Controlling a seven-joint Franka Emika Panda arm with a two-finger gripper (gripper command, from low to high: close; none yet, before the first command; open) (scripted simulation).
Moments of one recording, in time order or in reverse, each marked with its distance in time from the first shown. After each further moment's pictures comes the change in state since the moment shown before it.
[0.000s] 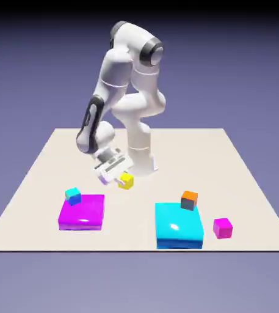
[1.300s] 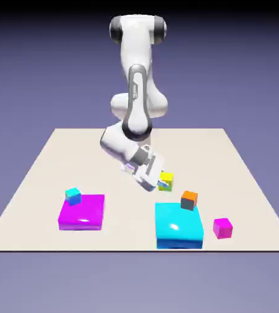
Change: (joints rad) arm -0.515 -0.392 1.323 0.284 0.059 0.263 0.685
